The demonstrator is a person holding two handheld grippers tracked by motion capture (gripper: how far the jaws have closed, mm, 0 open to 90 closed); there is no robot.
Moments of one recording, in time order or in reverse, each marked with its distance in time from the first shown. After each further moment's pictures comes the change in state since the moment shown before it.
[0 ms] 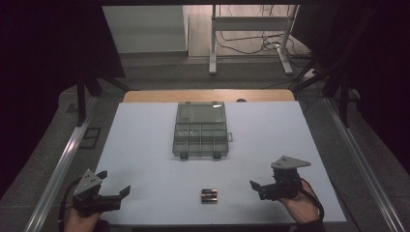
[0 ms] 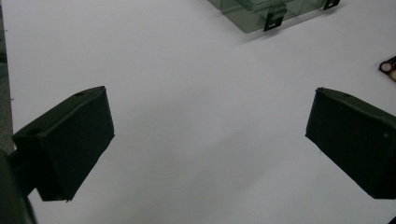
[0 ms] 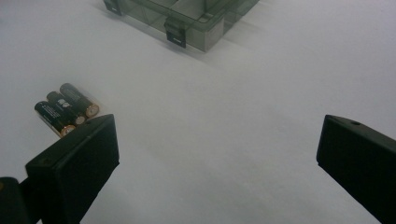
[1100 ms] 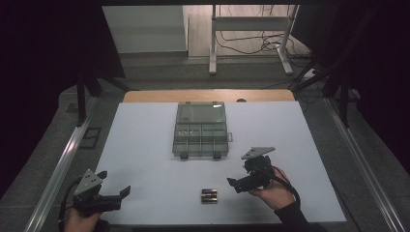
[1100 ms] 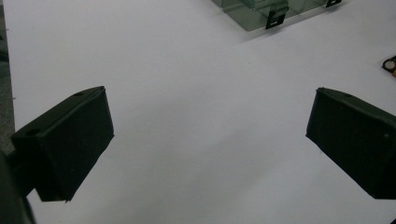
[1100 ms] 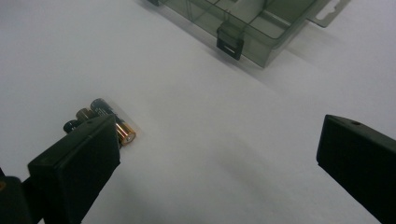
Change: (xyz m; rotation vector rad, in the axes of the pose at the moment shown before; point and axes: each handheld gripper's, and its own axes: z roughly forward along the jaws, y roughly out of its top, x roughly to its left) left arm -0.001 0.000 0.001 0.007 0.007 0.004; right arm 0.034 0.043 0.048 0.147 0.082 -0.057
